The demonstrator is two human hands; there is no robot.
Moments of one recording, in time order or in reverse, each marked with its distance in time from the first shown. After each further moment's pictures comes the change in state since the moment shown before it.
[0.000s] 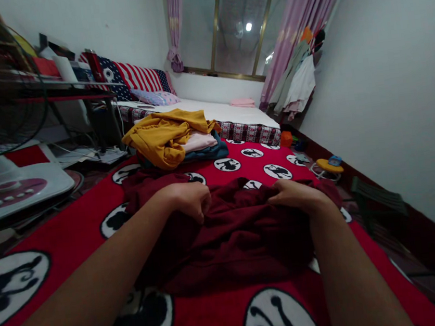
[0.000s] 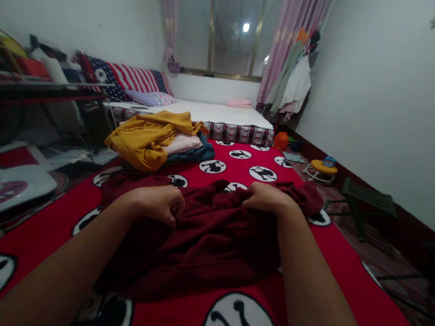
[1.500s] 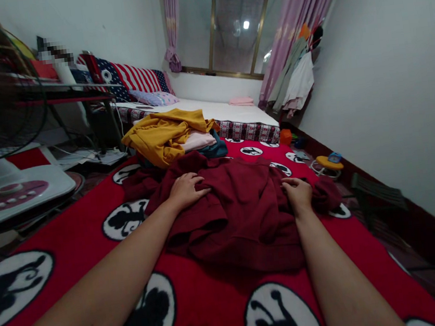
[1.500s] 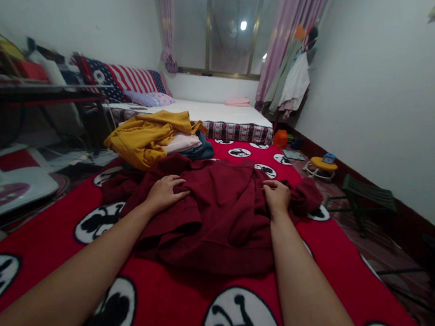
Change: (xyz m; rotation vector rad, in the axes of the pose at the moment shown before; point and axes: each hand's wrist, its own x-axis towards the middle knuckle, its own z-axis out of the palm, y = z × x) left_hand 0.068 -0.081 0.074 0.016 0.803 -0.225; right_hand 0.088 0.108 0.074 0.690 0.954 0.123
